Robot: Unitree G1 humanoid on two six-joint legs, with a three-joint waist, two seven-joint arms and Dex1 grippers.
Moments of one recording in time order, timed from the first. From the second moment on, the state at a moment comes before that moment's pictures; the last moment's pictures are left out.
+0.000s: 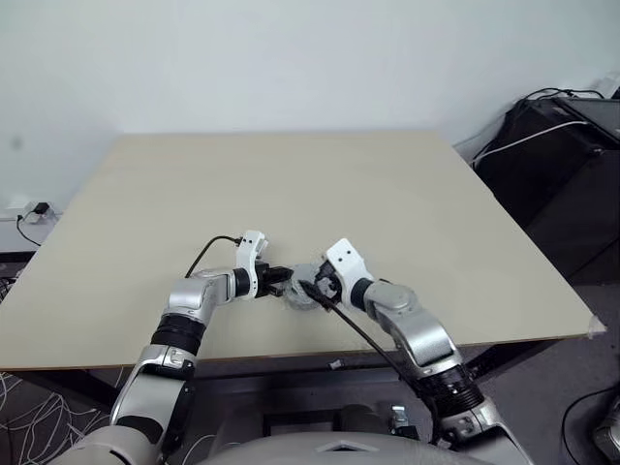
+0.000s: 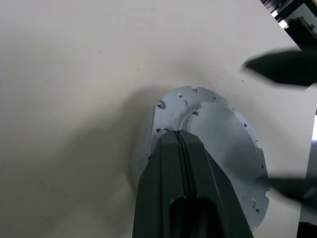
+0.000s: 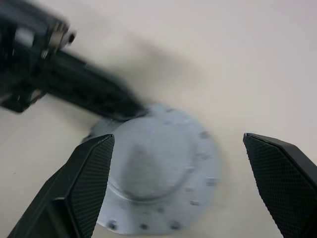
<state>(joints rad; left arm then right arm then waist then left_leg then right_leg) -0.46 0.20 -0.08 0.48 -0.29 0.70 -0.74 -0.17 -0.21 0.27 -0.15 0.01 0.65 0.46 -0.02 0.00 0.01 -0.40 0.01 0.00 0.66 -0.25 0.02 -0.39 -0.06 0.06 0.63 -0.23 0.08</state>
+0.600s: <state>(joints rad) -0.46 0.20 -0.09 0.48 -0.27 0.69 -0.76 -0.01 0.05 -0.15 -0.20 0.40 0.98 0.30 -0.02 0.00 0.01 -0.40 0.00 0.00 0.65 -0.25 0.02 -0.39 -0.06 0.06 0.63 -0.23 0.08</state>
